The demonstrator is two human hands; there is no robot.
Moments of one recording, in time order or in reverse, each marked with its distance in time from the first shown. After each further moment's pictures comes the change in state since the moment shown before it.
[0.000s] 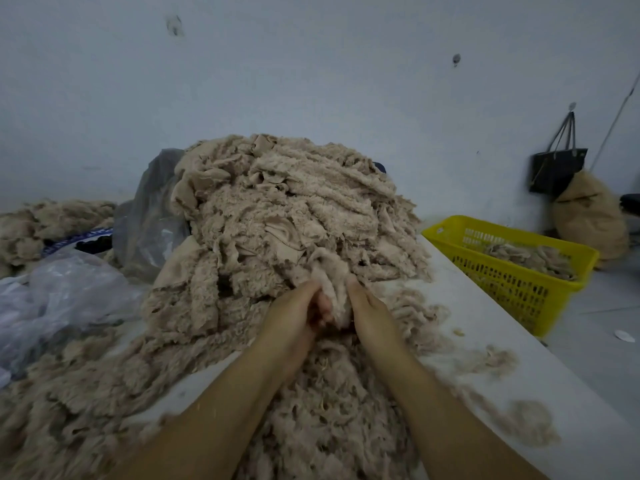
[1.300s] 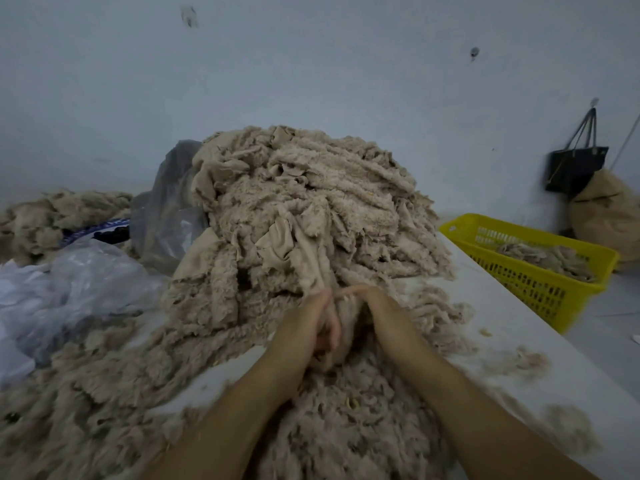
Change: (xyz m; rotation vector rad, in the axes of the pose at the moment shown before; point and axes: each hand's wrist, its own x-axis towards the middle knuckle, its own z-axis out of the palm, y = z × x) left_hand -0.023 -0.005 -0.035 0.442 -0.129 0.138; right_hand -0.010 -0.008 0.006 -0.087 -0.208 -0.104
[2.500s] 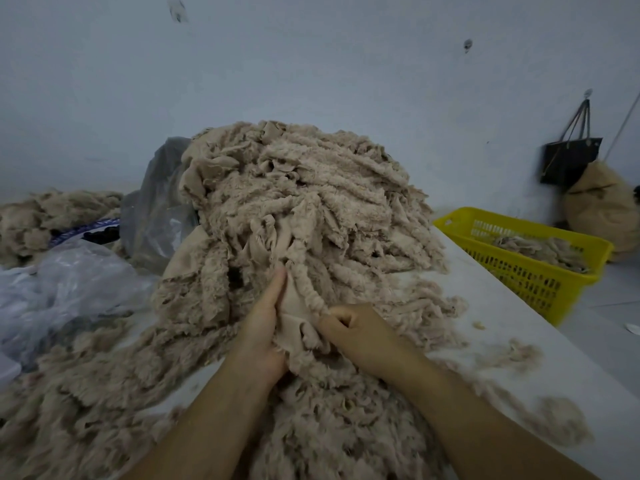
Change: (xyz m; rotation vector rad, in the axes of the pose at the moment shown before) left_hand 0.027 -0.004 -0.017 -0.877 0.133 -0.222; right_hand 0.004 0.016 0.009 -0.207 -0.188 -0.116
